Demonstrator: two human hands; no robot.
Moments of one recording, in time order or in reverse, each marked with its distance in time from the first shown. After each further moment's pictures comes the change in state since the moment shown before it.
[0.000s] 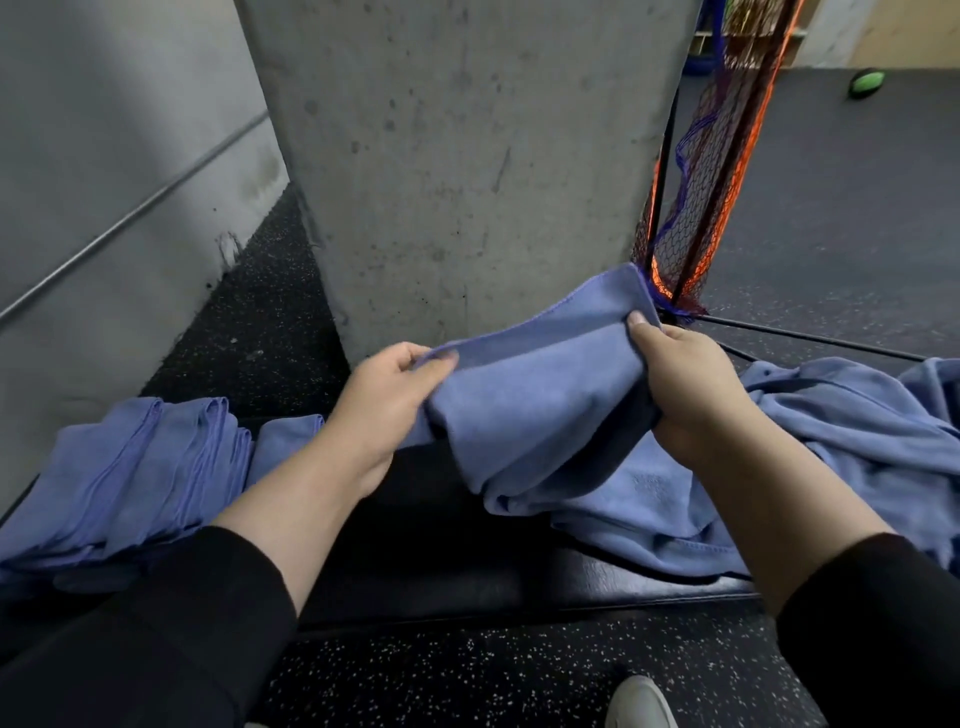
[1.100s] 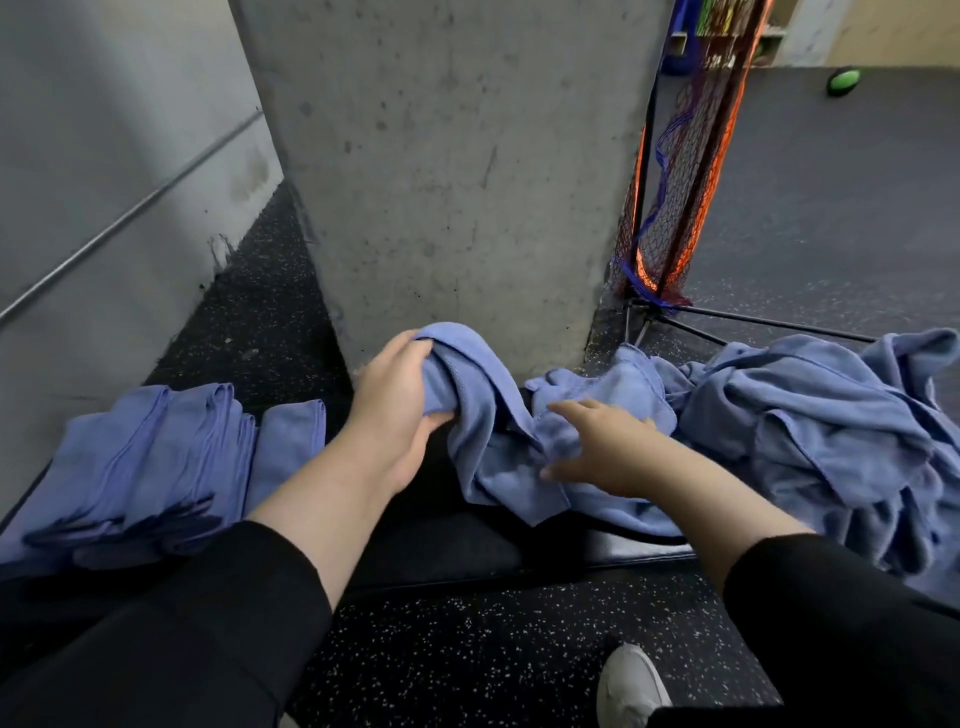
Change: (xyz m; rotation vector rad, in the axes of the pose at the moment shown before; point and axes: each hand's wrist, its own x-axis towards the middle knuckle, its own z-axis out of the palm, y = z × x) left_hand -0.042 0.022 0.021 -0.424 0.053 -0.147; right_hand -0.030 0.063 0.001 -1.295 -0.458 -0.242
